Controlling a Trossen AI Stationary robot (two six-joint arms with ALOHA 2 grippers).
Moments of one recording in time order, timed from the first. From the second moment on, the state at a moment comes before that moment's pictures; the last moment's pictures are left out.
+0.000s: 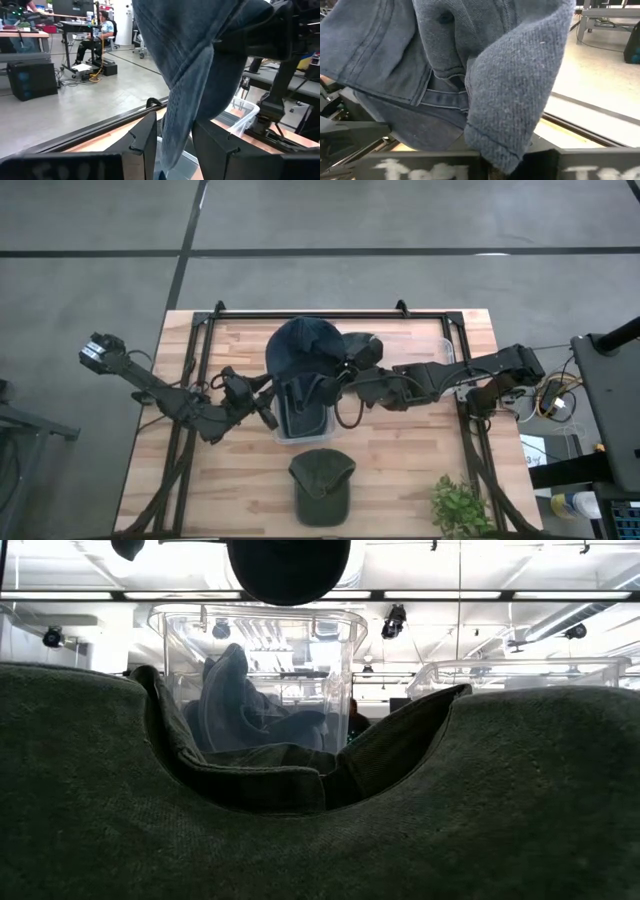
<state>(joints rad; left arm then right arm) -0.52 1.12 0.80 0.21 -1.26 -0.32 0.22 1.62 1.55 -0.35 0.91 0.56</state>
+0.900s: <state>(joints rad) -0.44 1.12 0.82 0.21 -1.14 -0.35 0.23 1.62 1.55 -0.33 0.71 0.48</state>
